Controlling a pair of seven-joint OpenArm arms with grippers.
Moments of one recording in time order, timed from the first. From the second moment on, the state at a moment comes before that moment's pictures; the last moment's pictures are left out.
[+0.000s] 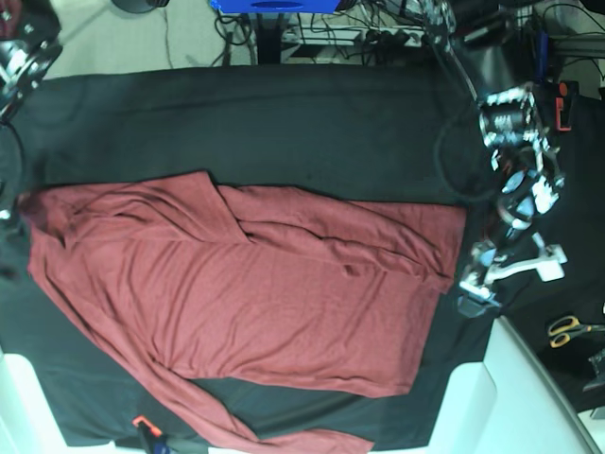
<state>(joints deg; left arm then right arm) -3.1 -6.3 -29.2 78.9 -50.0 -1.4 34.6 11.6 17.0 49.8 59.0 67.7 -4.9 -63.8</state>
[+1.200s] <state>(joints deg) 25.6 -18.7 -29.1 89.8 -49.6 -1.6 34.6 -7.0 -4.0 30.7 67.7 68.0 -4.9 -64.4</state>
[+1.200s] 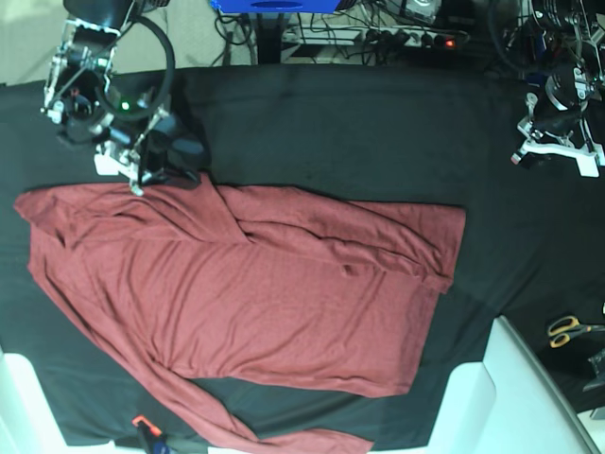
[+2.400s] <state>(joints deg) 26.5 -18.2 -35.1 89.7 -49.6 -1.6 34.8 -0.7 -1.4 31.0 57.1 68.1 -4.5 -62.0</state>
